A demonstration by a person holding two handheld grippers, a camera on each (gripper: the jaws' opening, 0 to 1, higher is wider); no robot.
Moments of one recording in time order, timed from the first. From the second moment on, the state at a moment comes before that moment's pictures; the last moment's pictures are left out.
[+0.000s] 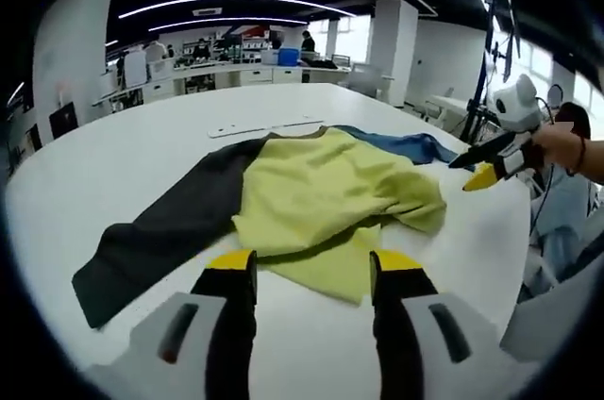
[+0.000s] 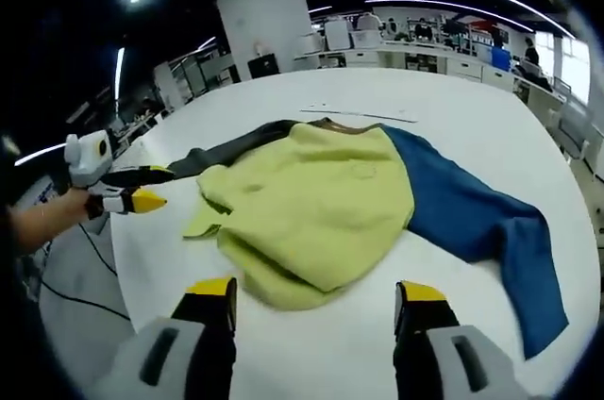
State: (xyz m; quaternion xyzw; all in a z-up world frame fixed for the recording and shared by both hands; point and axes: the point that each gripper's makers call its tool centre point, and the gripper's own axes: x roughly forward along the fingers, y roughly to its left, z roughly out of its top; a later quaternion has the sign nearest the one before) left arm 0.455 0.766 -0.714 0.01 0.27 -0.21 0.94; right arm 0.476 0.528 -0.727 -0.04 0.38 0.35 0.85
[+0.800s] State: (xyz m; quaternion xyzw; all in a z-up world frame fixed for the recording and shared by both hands) left arm 0.434 0.721 -0.753 0.05 0.30 -0.25 0.92; right arm 0.425 0.586 -0.744 -0.04 0.38 0.40 0.83
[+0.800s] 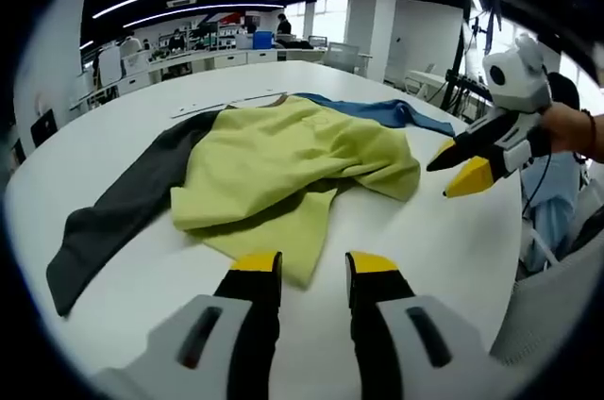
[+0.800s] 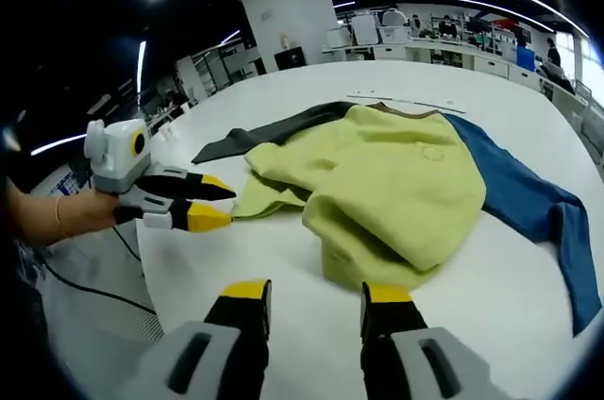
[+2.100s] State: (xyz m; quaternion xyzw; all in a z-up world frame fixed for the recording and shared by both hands) left arm 0.452 0.735 -0.769 0.03 0.33 -0.21 0.92; right arm 0.461 0.590 -0.773 -0.11 0.37 0.32 0.86
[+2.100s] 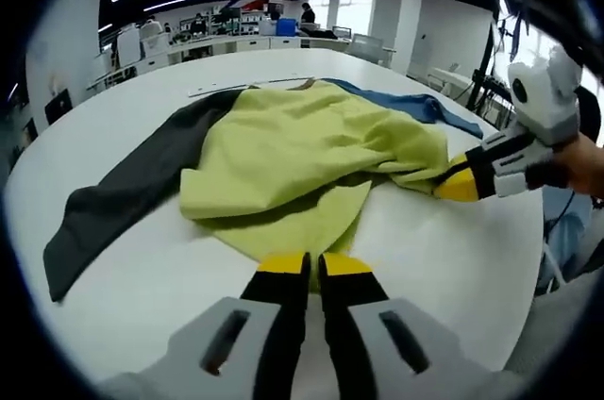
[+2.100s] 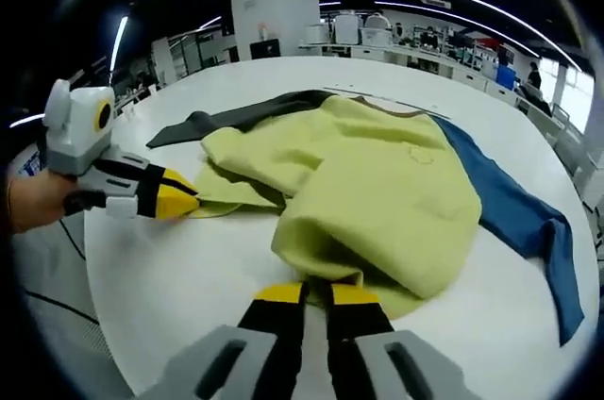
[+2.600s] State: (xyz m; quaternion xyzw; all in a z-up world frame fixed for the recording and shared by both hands) left arm 0.431 0.744 -0.764 0.03 0.34 -0.21 0.91; right arm 0.444 0.577 -0.763 -0.10 0.37 0.34 0.86
